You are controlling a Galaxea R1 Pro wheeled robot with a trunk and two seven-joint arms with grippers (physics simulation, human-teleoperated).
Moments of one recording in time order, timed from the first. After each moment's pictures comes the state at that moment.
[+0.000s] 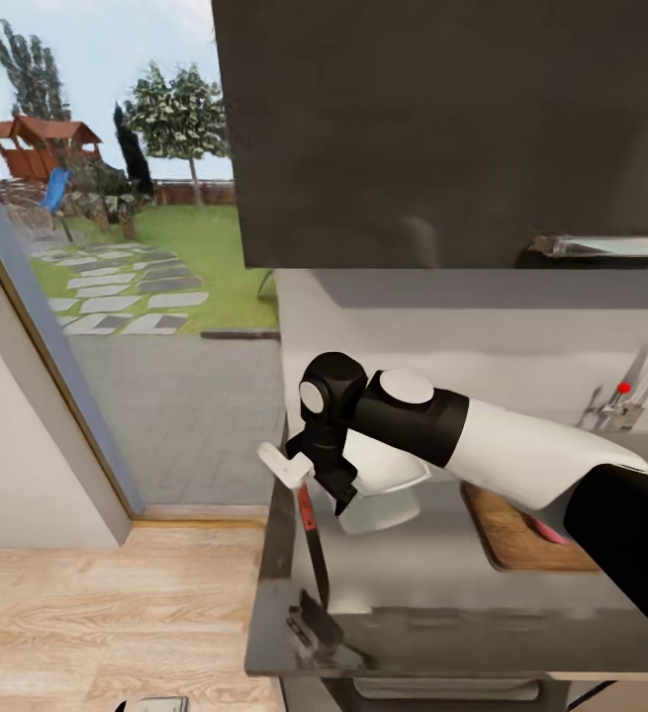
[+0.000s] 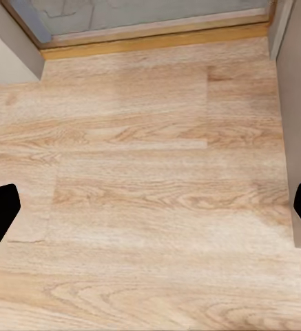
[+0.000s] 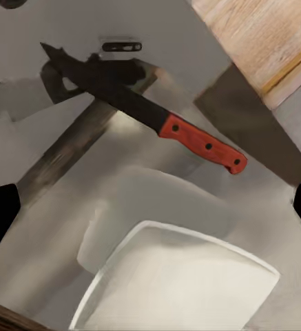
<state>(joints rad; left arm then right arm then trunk) -0.40 0.03 -0.35 0.08 0.25 -0.63 0.22 -1.43 0.03 1.28 -1.16 0.44 0.31 1.56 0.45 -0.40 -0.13</state>
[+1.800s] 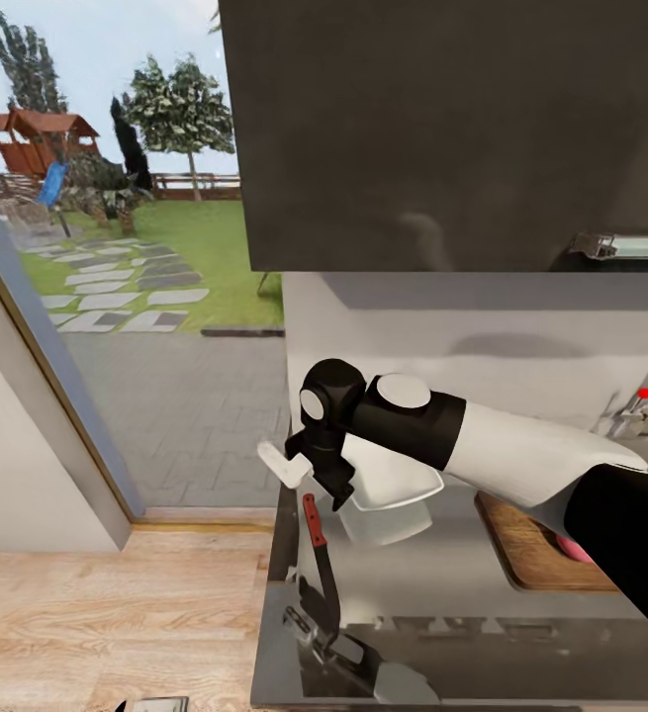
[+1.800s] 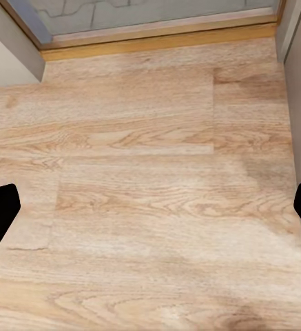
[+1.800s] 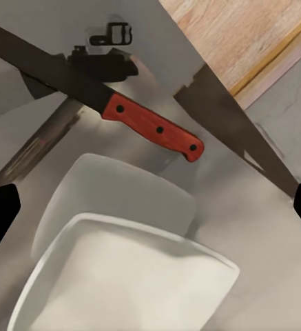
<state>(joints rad) -0.40 0.03 -0.35 0.07 0.25 -0.63 0.22 -1.43 0.03 1.32 -1.14 0.44 0.30 1.47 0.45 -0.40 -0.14</state>
